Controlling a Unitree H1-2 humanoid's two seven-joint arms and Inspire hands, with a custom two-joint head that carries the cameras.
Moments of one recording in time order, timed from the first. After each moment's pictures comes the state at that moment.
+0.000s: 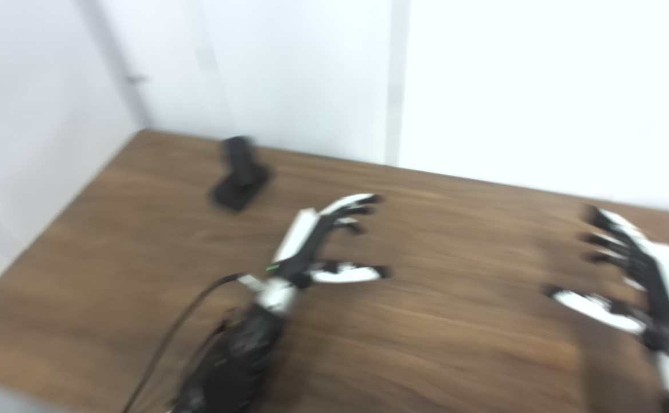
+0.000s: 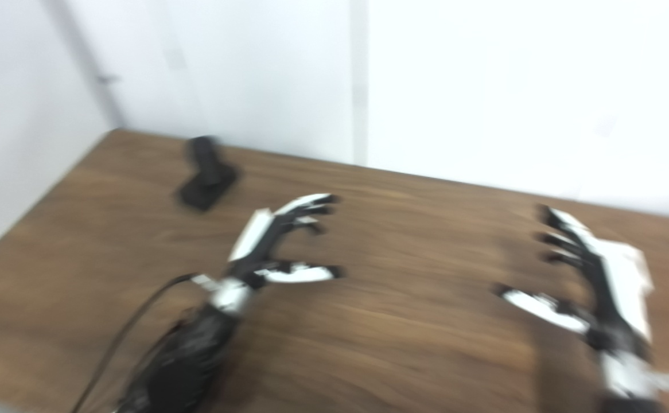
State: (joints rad) left arm -0.21 0.18 -0.16 0.22 0.27 -0.44 0.07; right arm -0.11 -0.25 -0.03 -0.09 -0.30 -0.09 -0.02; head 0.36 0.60
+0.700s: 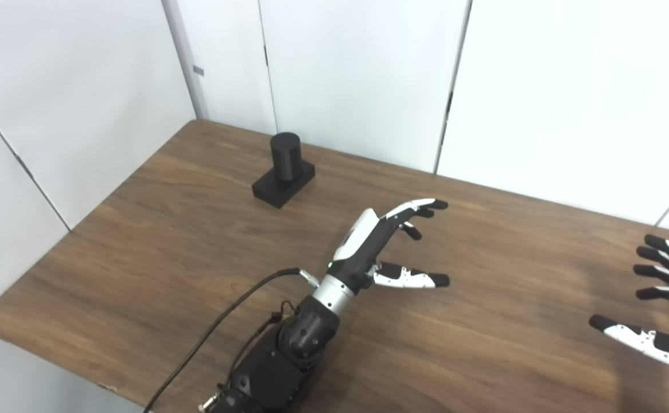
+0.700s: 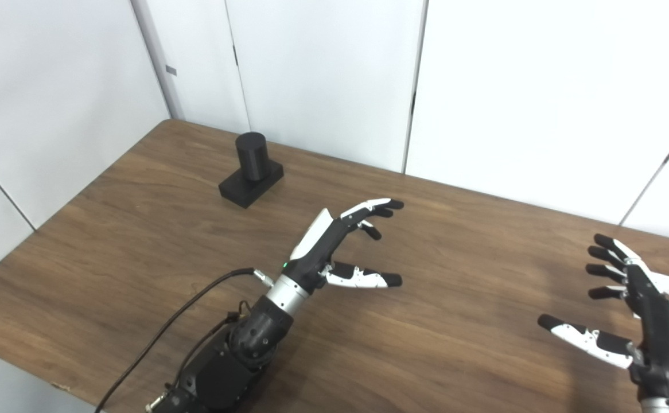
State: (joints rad) left arm -0.22 0.14 -0.18 0.24 0.36 -0.44 0.15; right arm -0.10 -0.24 -0.03 -0.14 -0.30 -0.06 0.00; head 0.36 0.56
